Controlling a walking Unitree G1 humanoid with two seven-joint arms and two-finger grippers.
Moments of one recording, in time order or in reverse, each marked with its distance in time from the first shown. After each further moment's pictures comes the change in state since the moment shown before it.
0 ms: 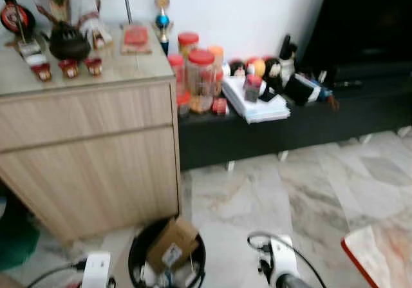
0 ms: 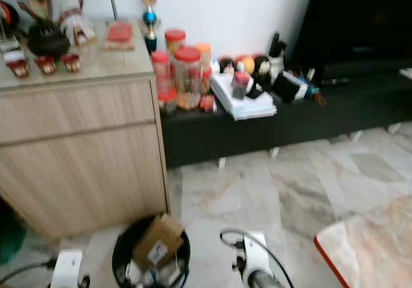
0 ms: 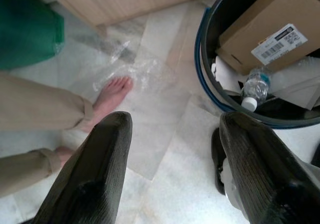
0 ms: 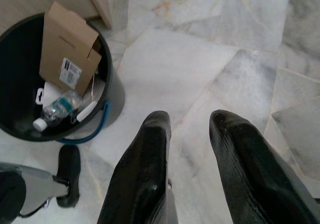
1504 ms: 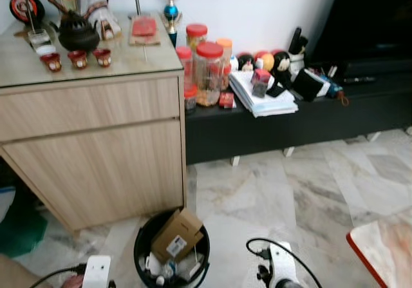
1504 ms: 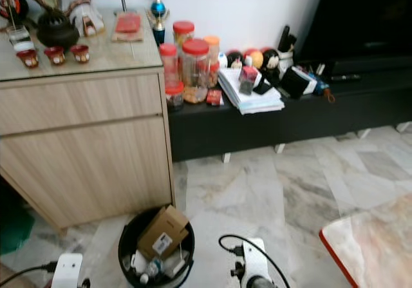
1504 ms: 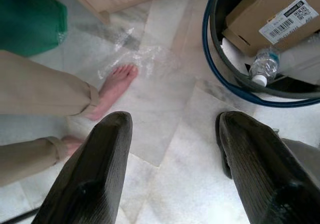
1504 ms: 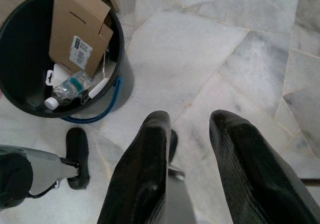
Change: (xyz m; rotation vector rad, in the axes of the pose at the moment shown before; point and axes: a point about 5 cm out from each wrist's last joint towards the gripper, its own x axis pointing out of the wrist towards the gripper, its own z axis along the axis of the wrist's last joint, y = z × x) left arm -0.001 0.001 -0.003 0.008 0.006 -0.006; right arm -0.001 0.004 -0.006 0.002 0.016 0.009
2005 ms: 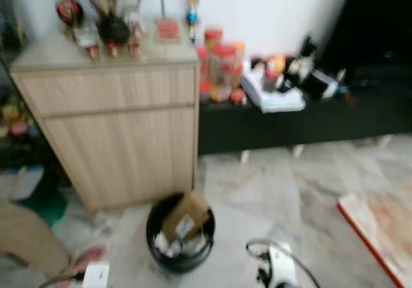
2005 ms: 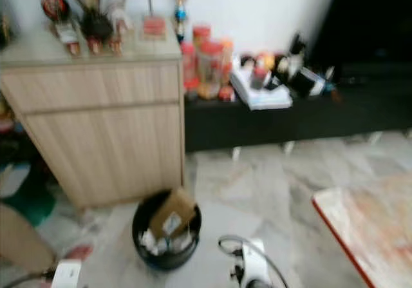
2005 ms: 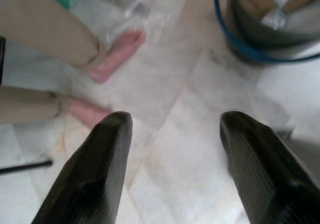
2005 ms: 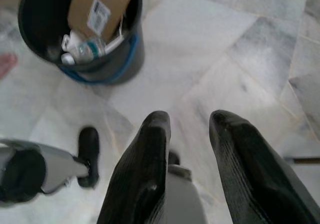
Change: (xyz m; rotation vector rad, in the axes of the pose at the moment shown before) left arm 0.001 0.000 0.003 -0.001 -0.008 -0.001; right arm 0.000 0.003 -0.003 0.003 0.006 0.009
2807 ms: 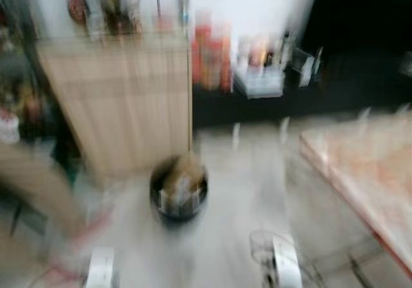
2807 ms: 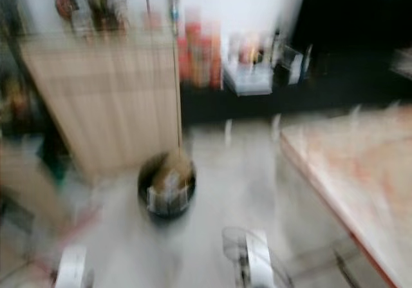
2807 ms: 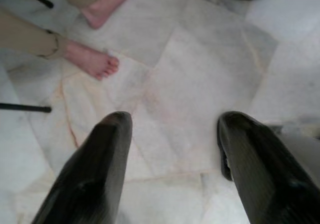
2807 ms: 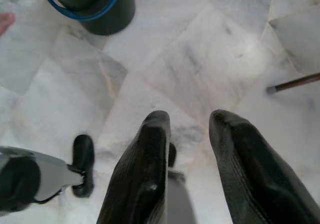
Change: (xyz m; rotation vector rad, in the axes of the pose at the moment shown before) left arm -0.002 -0.004 -0.008 -0.007 0.025 -0.008; right arm 0.000 -0.002 0.003 0.005 -0.008 -0.005
